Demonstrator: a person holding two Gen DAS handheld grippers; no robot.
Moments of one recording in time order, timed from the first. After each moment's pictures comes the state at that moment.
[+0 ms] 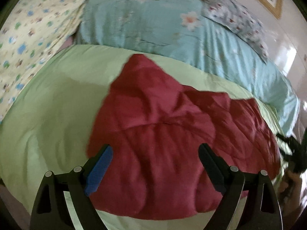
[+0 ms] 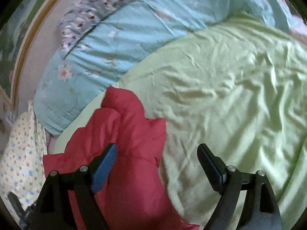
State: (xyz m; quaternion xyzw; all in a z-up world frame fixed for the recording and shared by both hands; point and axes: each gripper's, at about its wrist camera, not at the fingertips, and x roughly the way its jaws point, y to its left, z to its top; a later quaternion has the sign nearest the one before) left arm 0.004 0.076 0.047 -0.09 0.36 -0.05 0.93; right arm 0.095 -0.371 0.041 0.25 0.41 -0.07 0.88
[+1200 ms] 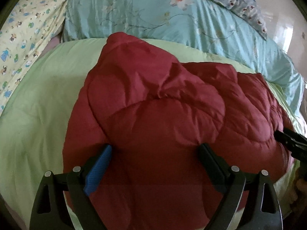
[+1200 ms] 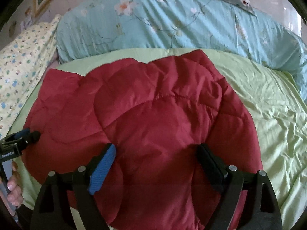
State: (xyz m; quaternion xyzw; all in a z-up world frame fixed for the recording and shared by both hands) left arm 0.045 0.063 0.001 -0.04 0.40 -0.04 0.92; right arm 0.099 -0.216 0.023 -0.01 0.48 0.01 0.88
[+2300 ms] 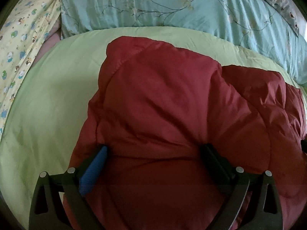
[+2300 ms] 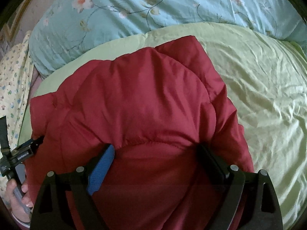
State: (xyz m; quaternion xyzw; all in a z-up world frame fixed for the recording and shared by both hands) left arm 0.190 0.048 -0.027 -0.02 0.45 0.04 0.89; right arm 0.185 -0.270 -0.012 0.09 0.54 0.00 0.84
